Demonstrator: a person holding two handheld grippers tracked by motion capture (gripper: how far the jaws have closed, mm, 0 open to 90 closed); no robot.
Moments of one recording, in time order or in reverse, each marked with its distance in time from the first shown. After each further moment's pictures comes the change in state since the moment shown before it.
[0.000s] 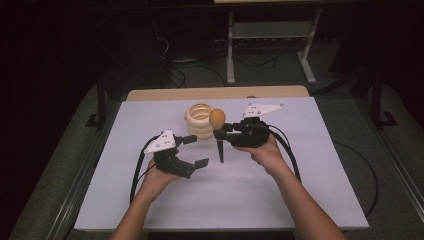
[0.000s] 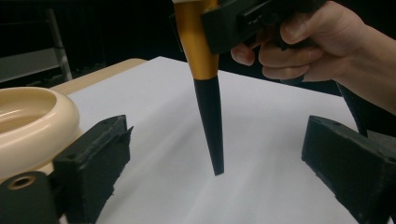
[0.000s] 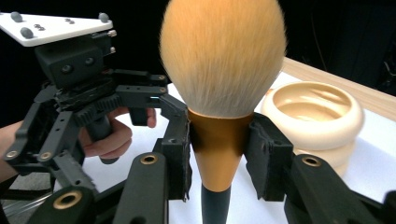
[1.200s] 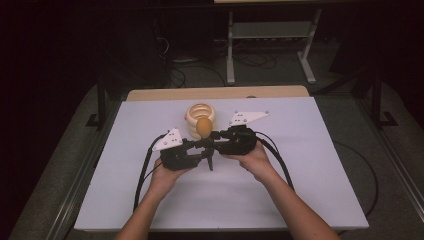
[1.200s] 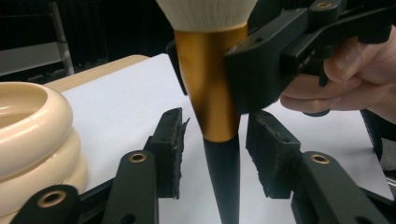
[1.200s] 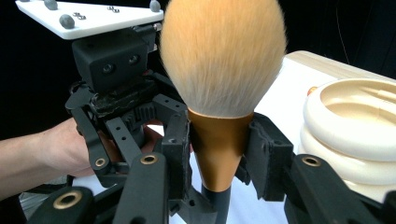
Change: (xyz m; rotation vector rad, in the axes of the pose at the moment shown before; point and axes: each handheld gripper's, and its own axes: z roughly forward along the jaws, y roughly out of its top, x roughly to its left) left arm 0.001 -0.001 0.017 0.014 0.020 -0.023; right arm 0.020 -0.008 0.027 0.006 0.057 -0.004
